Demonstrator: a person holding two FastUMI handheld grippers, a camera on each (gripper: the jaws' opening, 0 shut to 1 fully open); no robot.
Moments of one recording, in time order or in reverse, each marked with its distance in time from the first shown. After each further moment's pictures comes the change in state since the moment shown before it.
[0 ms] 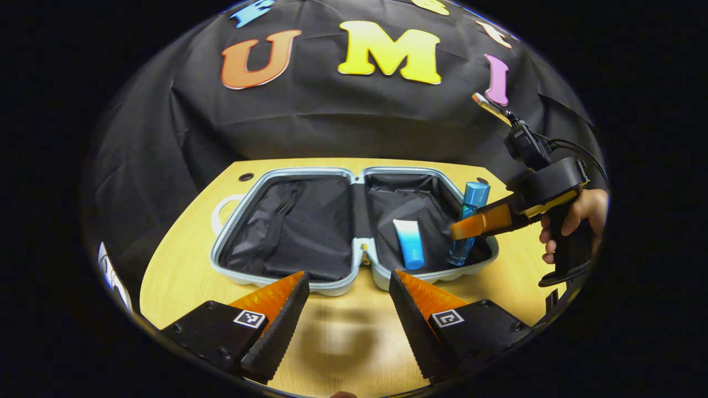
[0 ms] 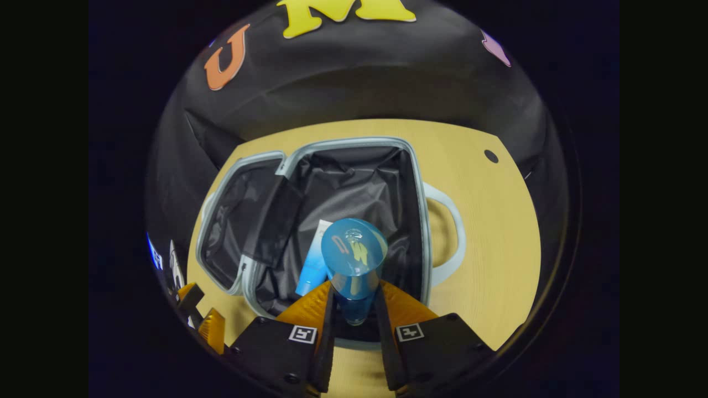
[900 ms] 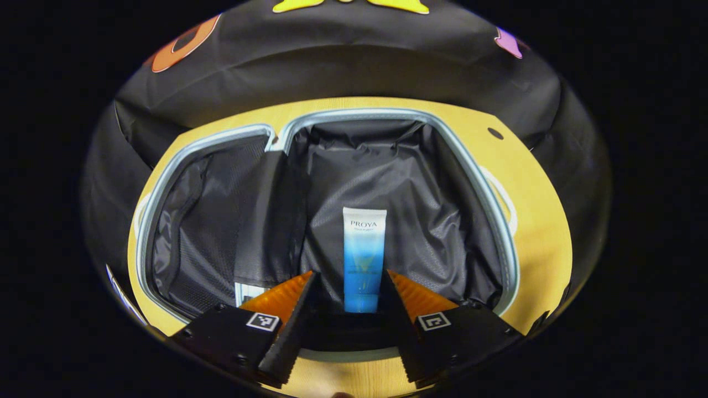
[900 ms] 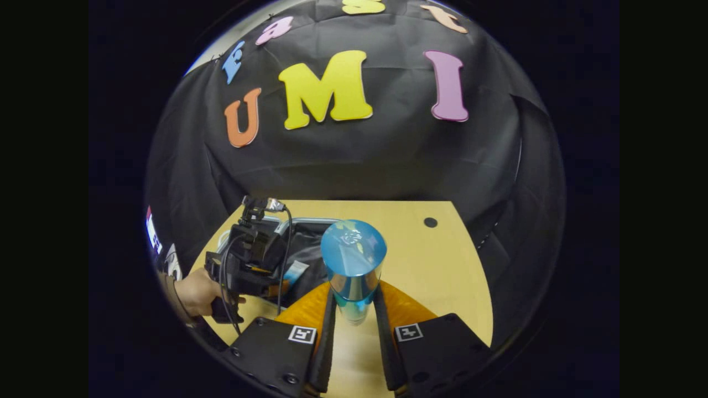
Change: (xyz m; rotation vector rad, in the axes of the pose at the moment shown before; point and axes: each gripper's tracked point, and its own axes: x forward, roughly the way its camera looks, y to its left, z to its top) left arm 0.117 -0.118 0.013 0.104 0.328 -0.050; right arm -0.190 -0.110 0.036 -0.073 -0.435 0.046
